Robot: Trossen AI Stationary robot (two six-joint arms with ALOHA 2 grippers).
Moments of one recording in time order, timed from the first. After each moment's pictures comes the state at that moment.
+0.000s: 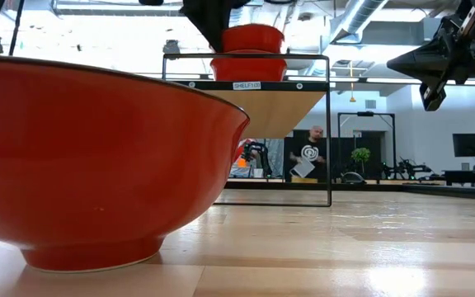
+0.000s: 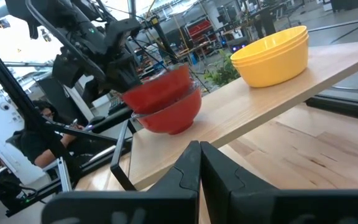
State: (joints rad) left arm -0.15 1.89 1.95 -1.31 -0.33 0.79; right arm 0.12 0.02 0.09 -0.05 0.32 0.39
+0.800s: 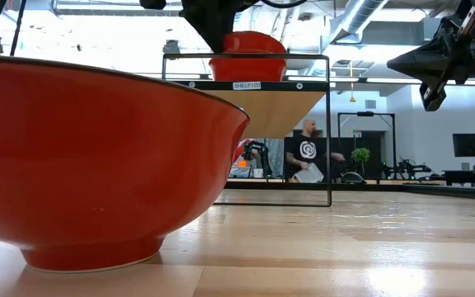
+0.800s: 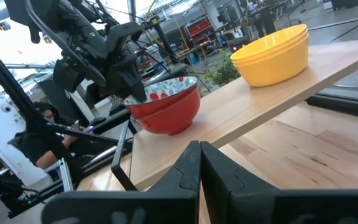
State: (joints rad) left arm -0.15 1.90 1.95 -1.30 -0.31 0.81; right arm 0.12 0.02 0.09 -0.05 0.32 0.40
